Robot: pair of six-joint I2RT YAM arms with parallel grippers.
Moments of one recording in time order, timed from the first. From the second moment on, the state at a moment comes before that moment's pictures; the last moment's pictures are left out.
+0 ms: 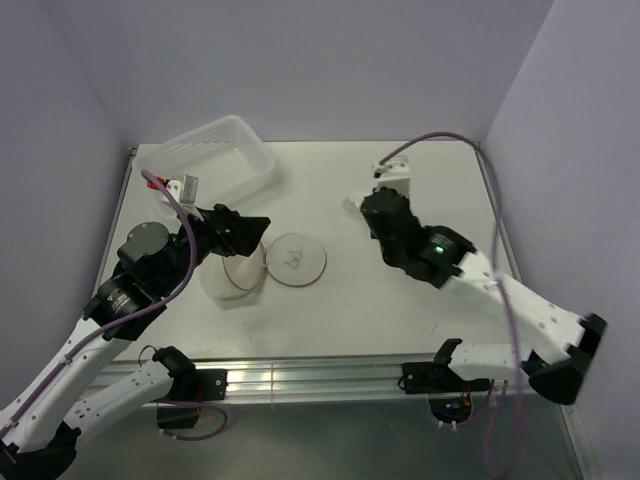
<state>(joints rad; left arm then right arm) -0.68 0.72 0.98 -0.29 -0.08 -0.51 0.81 1.24 1.18 -0.62 0.76 0.31</state>
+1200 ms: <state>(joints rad) -0.68 0.85 0.95 -0.16 -0.02 -0.58 0.43 1.49 1.23 -0.56 0.24 0.14</state>
